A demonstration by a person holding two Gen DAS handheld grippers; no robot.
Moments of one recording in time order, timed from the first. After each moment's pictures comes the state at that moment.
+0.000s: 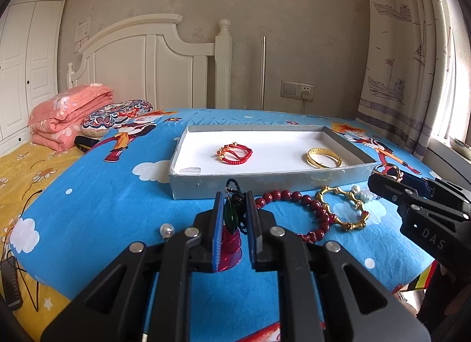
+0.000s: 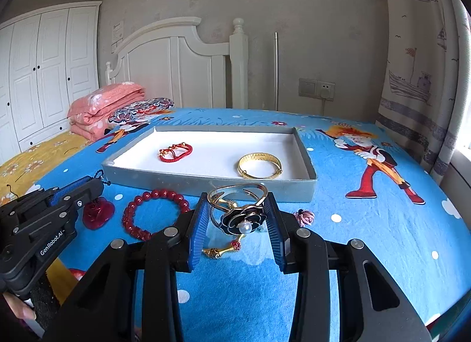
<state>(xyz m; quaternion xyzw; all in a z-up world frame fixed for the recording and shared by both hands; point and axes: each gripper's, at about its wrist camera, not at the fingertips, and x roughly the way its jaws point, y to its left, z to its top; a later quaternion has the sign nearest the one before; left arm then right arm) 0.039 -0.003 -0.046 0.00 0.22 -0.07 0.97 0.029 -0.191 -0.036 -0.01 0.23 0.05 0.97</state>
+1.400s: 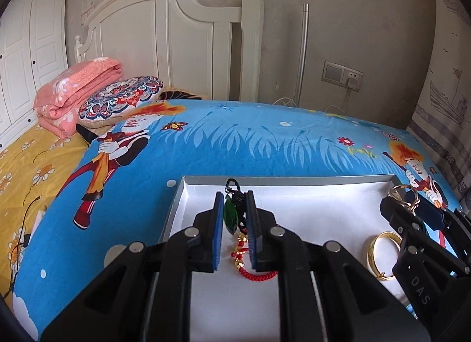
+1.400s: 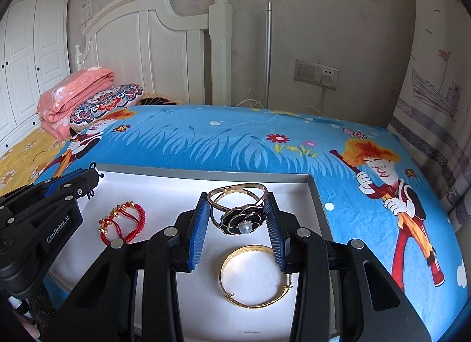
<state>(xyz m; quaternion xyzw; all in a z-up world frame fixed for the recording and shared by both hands) 0.251 -0.009 -0.005 -0.01 0.33 -0.01 0.94 0.214 -0.179 -0.013 -0.01 0.31 0.01 0.95</state>
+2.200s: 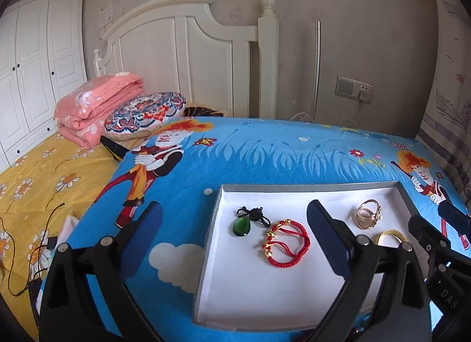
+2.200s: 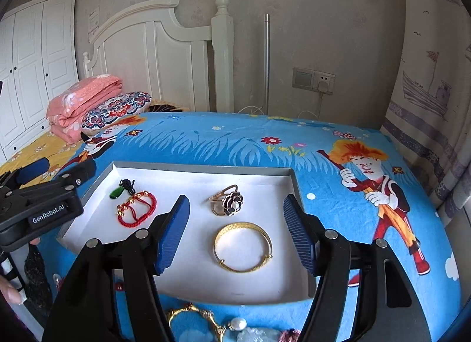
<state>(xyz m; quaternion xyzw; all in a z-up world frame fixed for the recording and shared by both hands) 0.193 0.009 0.024 0.01 0.27 0.04 0.96 0.136 -0.202 0.010 -0.01 0.27 0.01 0.96</state>
